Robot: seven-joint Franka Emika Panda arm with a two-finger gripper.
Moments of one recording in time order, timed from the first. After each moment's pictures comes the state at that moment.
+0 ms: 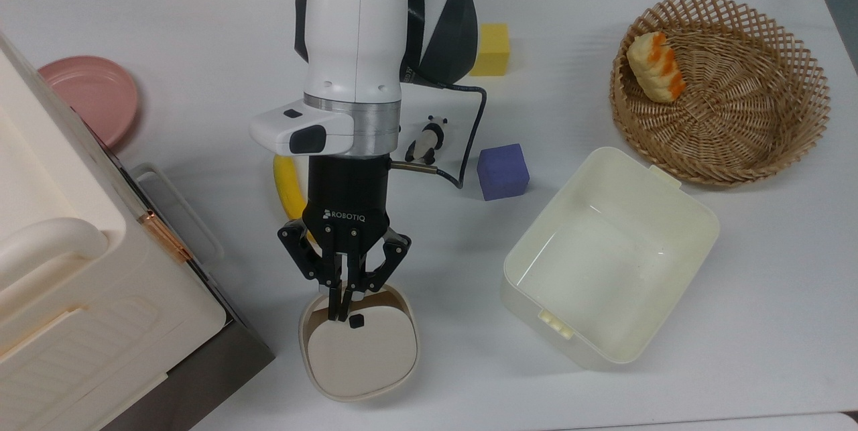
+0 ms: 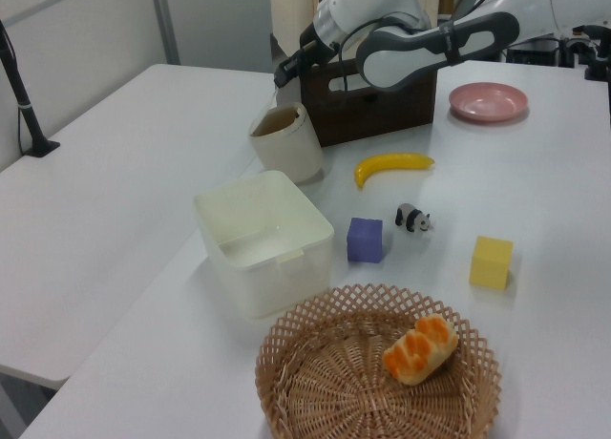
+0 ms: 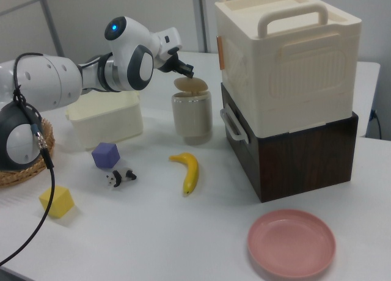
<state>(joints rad) 0.17 0.68 -0.18 -1.22 -0.06 2.73 0.30</state>
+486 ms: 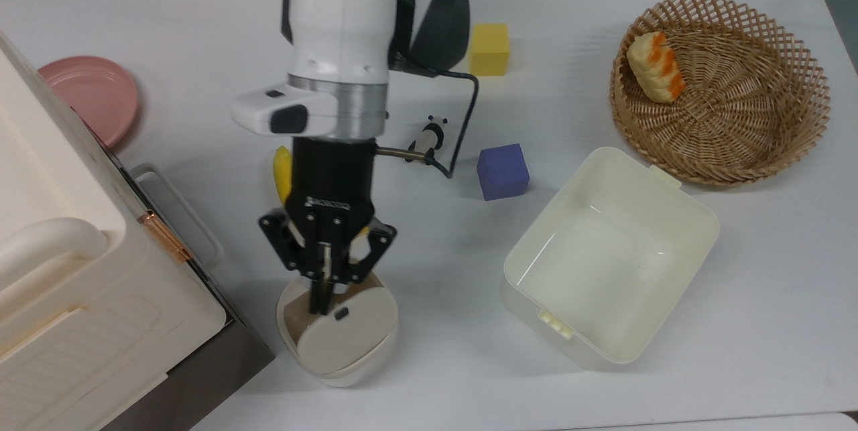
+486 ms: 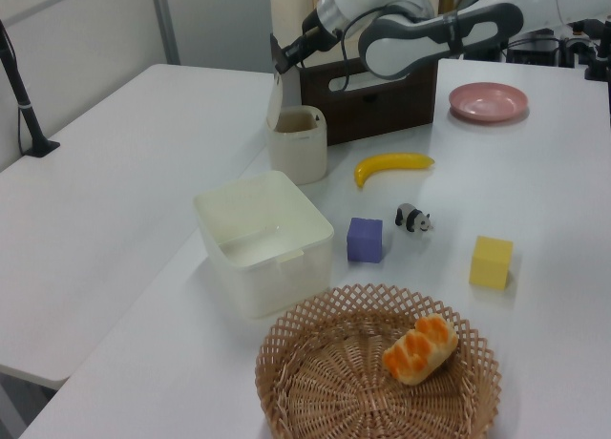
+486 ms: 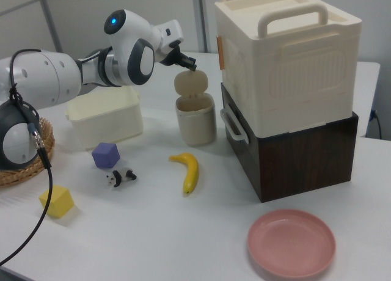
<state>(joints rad) 0.16 0.66 -0.19 -1.21 -0.06 2.73 0.30</state>
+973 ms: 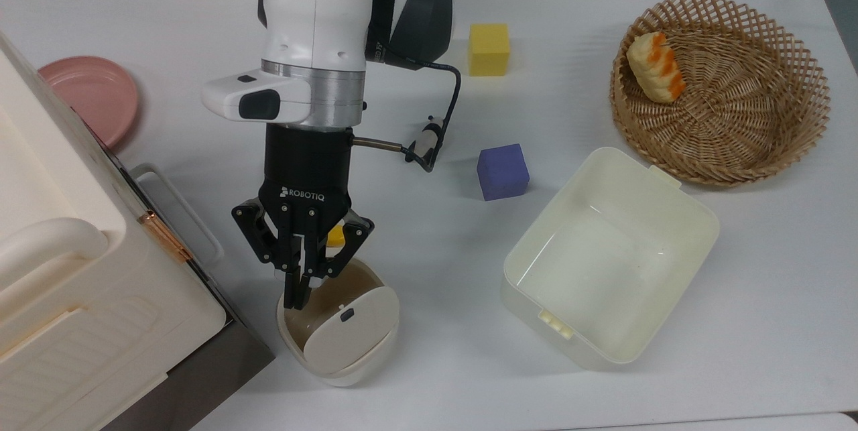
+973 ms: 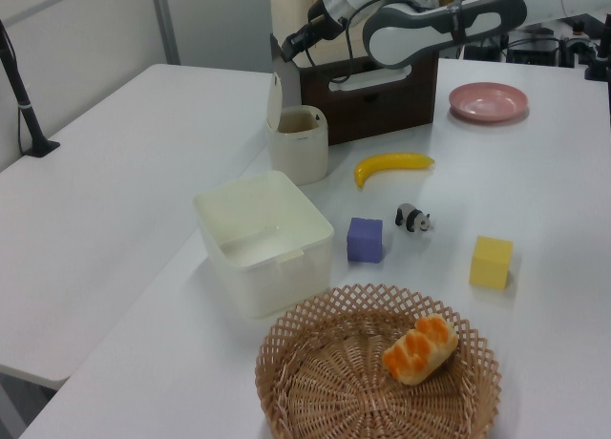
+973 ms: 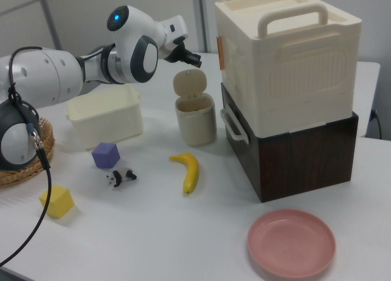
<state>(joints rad) 0.14 0.64 -0.19 -1.21 -0.06 2.73 0.28</state>
